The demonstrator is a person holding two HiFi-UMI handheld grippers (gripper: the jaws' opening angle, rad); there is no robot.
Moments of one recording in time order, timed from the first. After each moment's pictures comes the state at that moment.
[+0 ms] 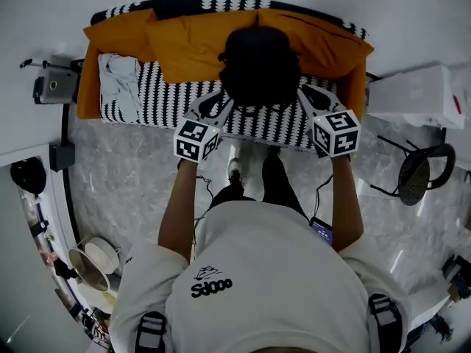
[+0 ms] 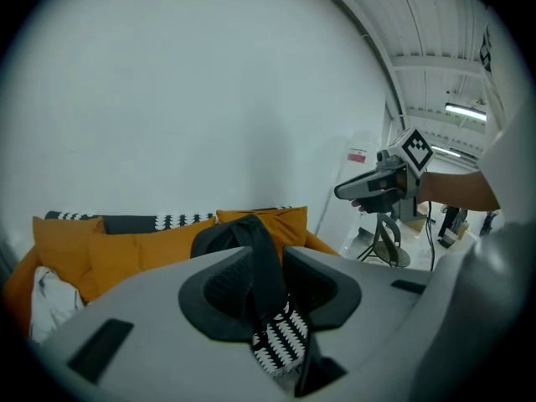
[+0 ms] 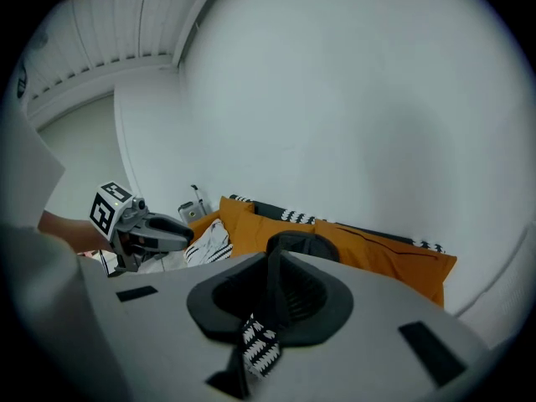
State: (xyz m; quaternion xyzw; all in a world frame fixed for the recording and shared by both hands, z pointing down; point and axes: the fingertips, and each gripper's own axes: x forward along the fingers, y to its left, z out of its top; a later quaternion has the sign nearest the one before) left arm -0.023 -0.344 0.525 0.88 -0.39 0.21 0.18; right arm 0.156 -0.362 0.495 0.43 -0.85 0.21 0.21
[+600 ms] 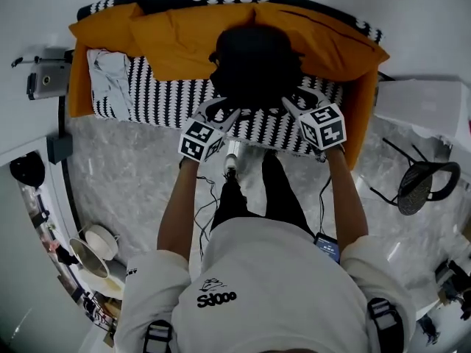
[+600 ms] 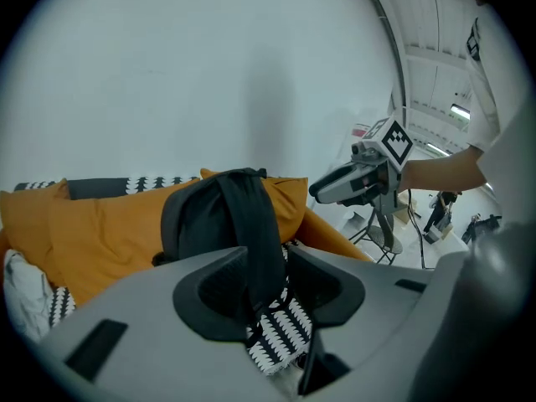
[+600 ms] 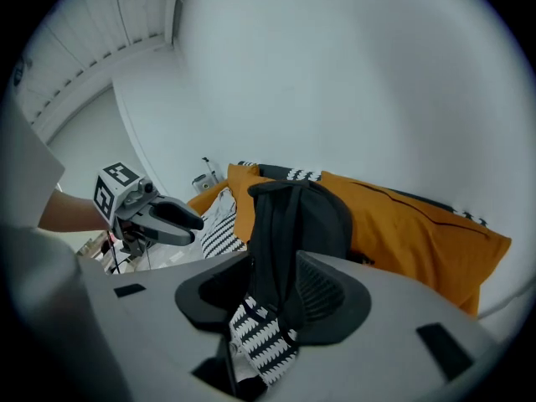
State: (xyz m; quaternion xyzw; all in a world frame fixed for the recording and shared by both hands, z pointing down) left arm 0.031 -0.405 0.655 0.87 -0.34 0.27 0.24; right arm 0.168 -0.440 0.646 0.33 -0.85 0.27 0.29
